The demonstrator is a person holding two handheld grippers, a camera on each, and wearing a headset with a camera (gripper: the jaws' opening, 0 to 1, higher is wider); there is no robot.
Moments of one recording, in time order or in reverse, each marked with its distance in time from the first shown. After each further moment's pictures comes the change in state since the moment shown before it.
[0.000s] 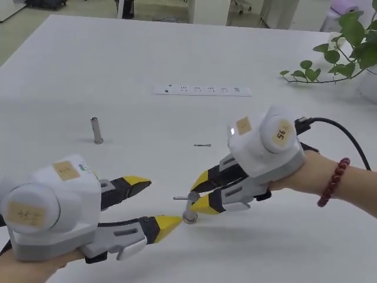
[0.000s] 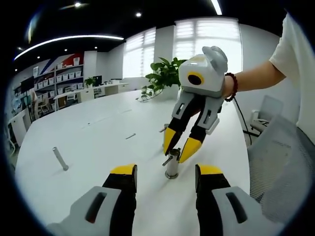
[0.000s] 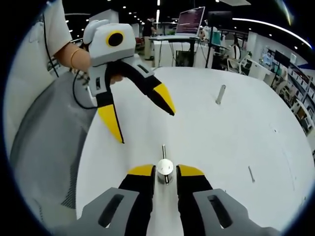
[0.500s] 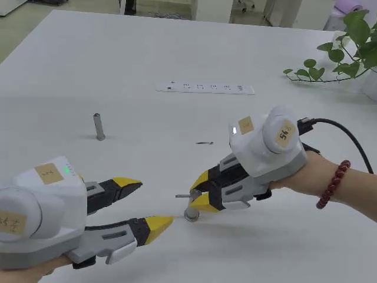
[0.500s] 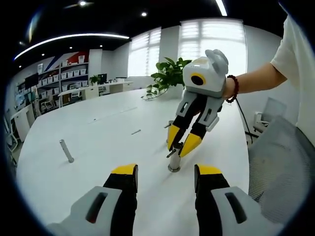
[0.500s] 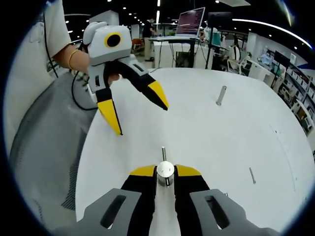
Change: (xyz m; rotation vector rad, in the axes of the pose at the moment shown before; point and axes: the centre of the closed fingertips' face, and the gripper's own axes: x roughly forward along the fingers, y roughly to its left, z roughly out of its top) left arm -0.015 0.004 -0.008 -0.024 0.006 0.033; right arm 0.003 0.002 0.002 0.005 -0.007 0.000
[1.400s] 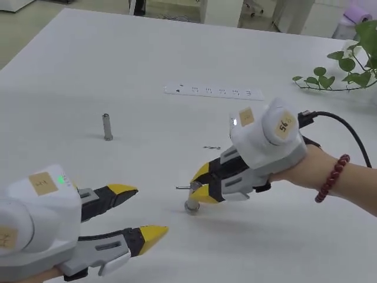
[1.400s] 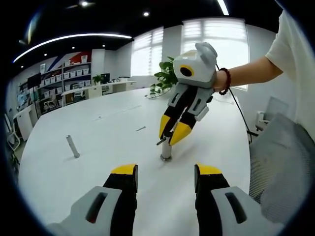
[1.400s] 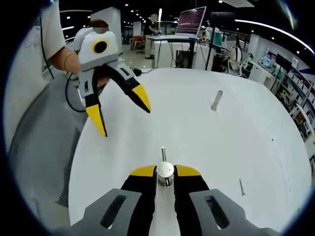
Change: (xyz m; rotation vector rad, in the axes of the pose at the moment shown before) left arm -0.012 0.007 -0.007 -0.002 0.003 0.029; right arm 0.006 -0.027 0.019 -0.035 0.024 -0.013
